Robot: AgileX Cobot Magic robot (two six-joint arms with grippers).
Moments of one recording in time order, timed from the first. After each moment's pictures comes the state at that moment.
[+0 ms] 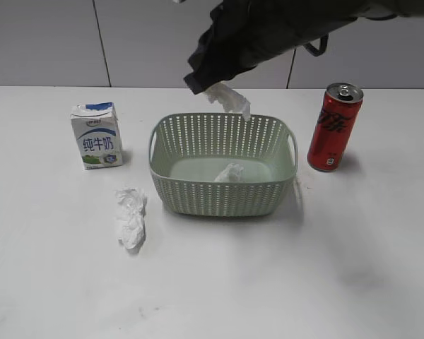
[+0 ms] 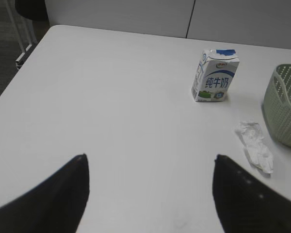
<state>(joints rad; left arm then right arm) 0.02 -0.01 -0.51 -0.14 1.03 0.06 0.67 1.77 -1.36 0.30 0.33 -0.56</state>
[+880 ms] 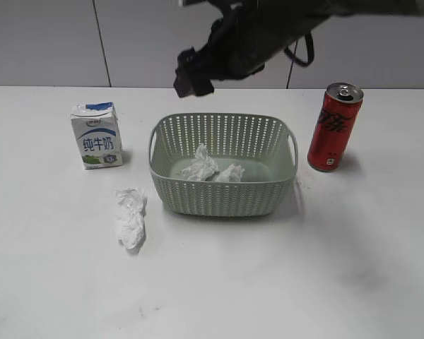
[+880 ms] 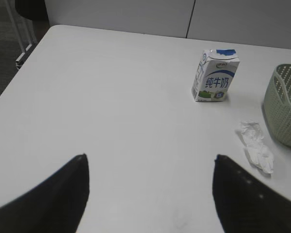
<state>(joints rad) 0.02 -0.01 -0.51 -0.14 1.03 0.06 0.61 1.94 -1.52 0.28 0.48 -0.26</state>
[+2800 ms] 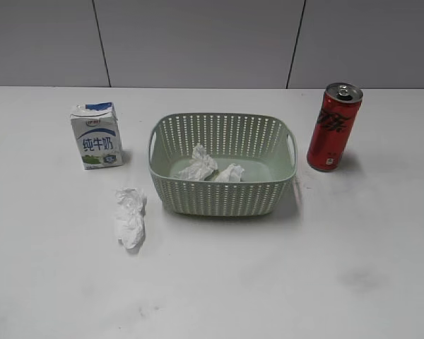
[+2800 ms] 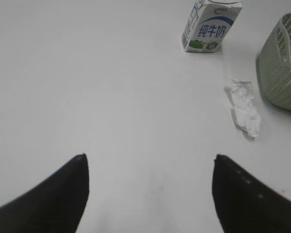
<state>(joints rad) 0.01 0.33 -0.51 -0.23 0.98 0.06 0.08 0.52 -0.53 0.03 0.94 -0.07</state>
